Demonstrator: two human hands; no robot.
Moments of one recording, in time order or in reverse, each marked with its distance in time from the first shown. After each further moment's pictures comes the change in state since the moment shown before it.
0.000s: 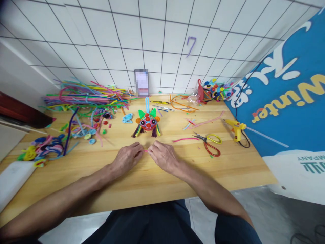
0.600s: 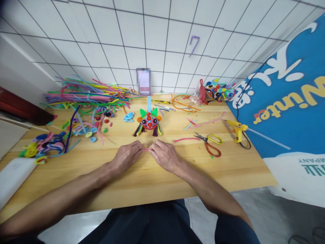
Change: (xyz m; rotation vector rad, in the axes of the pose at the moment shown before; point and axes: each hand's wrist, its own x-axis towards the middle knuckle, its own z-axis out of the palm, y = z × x) left_hand 0.000 -0.003 -0.001 0.018 -0.014 -0.014; right_hand 0.003 0.001 -0.004 0.052 0.048 -0.030
